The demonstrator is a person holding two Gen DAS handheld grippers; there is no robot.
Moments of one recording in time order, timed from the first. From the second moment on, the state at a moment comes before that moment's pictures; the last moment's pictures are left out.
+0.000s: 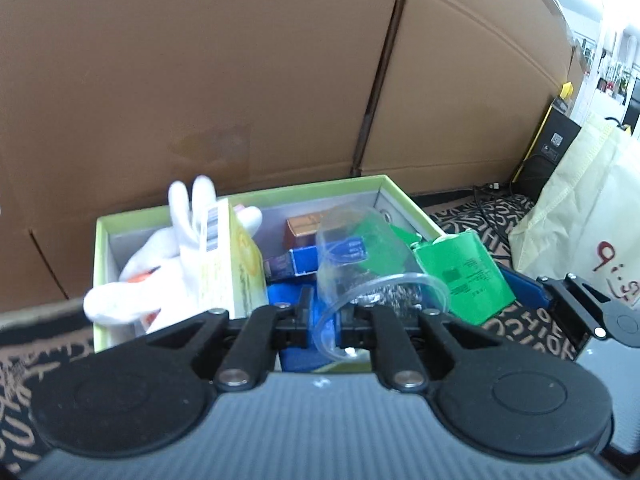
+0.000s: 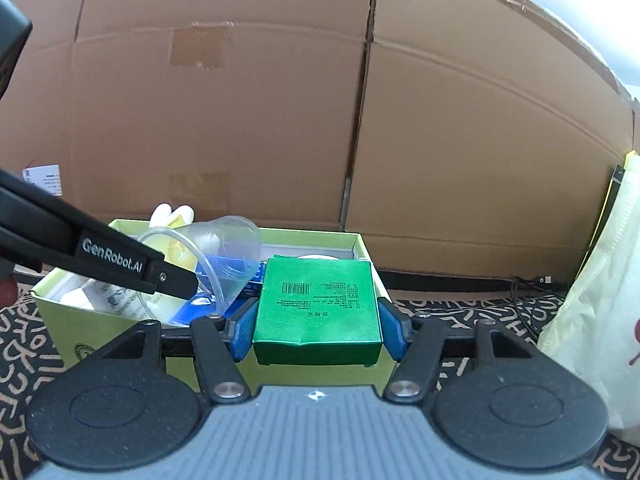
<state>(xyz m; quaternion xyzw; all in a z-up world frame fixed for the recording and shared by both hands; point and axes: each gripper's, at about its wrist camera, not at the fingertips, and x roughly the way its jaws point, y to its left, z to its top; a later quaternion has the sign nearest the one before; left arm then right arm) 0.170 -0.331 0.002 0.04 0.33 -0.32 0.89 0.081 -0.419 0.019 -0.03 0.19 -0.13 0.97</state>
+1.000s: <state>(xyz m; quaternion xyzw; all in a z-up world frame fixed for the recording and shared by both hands) 0.153 -0.326 -0.009 0.06 0.25 -0.32 0.91 0.105 -0.424 0.008 -0.07 0.16 -0.14 0.97</state>
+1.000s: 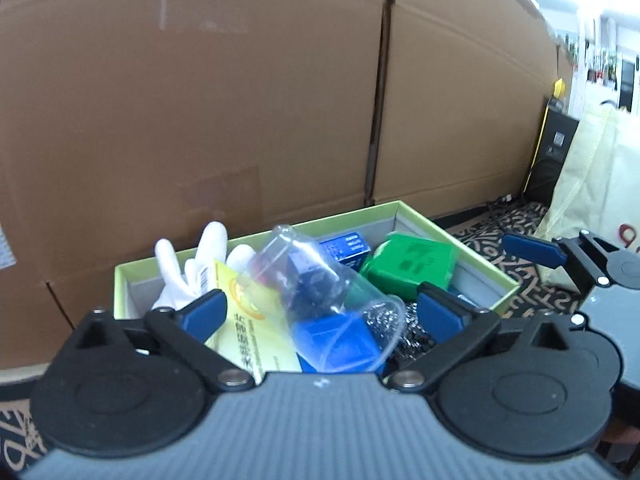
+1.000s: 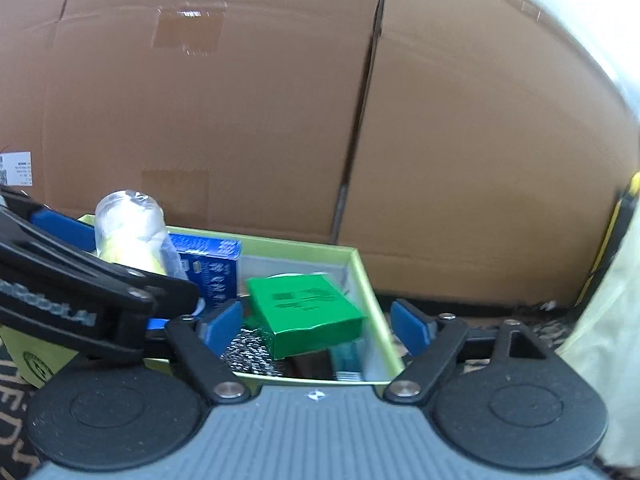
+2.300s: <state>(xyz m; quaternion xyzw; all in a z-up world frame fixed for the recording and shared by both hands) 0.016 -0.219 -0.013 0.06 0.30 -0.16 0.94 -0.024 -0.367 -0.005 0.01 0.20 -0.16 0.97</state>
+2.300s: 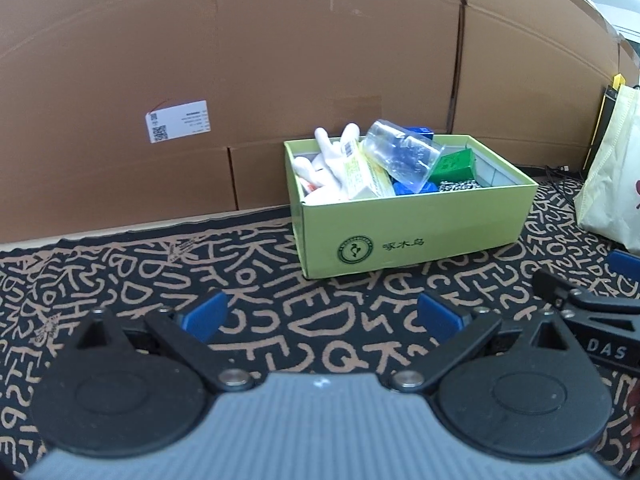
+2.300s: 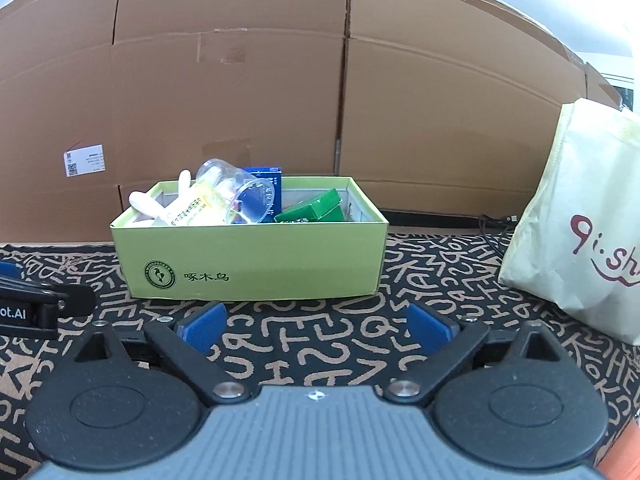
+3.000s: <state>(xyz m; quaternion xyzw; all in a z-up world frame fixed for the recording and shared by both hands) 0.022 -0.210 -0.025 0.06 0.30 -0.16 0.94 -0.018 -0.363 -0.008 0.02 0.20 -0.15 0.97</state>
